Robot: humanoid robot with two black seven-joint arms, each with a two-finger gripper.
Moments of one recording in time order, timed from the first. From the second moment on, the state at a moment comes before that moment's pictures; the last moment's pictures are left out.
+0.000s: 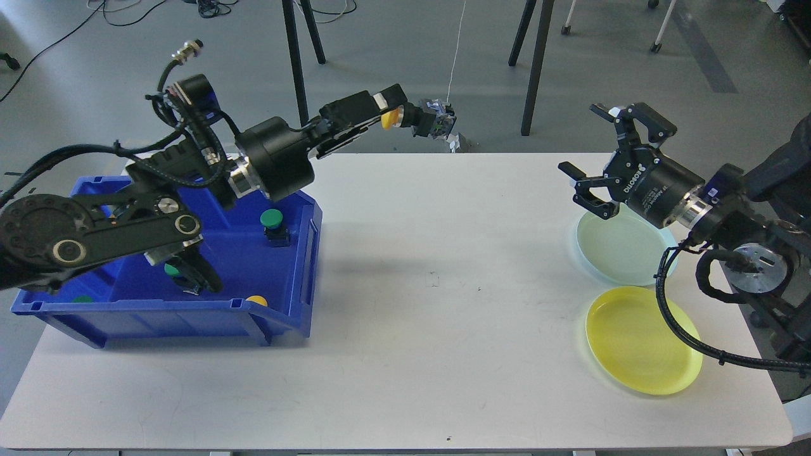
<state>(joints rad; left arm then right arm) -1.15 0.51 0.05 -1.34 0.67 0.19 -0.49 0.63 -0.56 0.74 1.10 -0.27 0.49 0.16</state>
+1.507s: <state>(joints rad) -1.05 0.45 -0.07 -1.29 0.69 0.19 -0.49 0.72 -0.35 0.66 1.12 -0.26 0.49 0.16</state>
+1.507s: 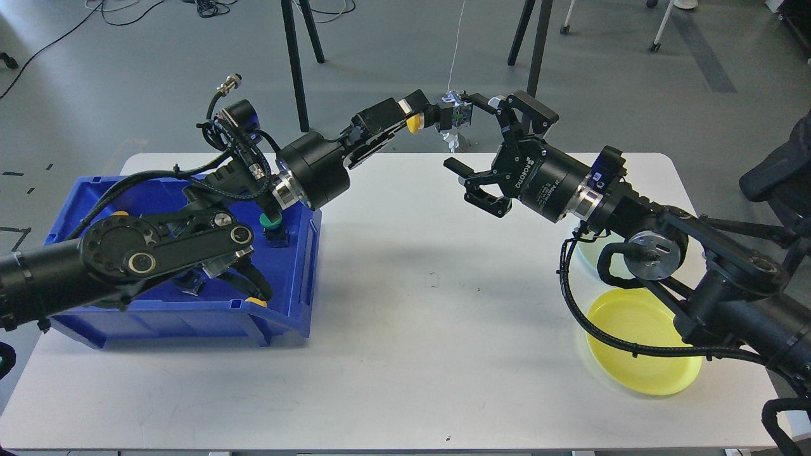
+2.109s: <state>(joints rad) -1.04 0.45 -0.08 -1.29 0.69 0.19 -0.49 0.69 -0.35 0.70 1.11 -0.26 0.49 0.16</state>
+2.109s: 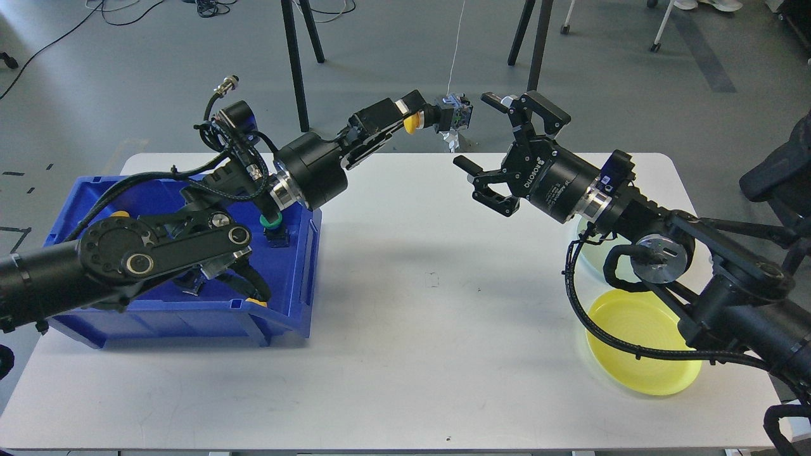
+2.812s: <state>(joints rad) -1.04 0.45 -0.08 -1.29 0.69 0.19 -0.49 0.75 -0.32 0.68 1.10 -0.26 0.49 0.16</state>
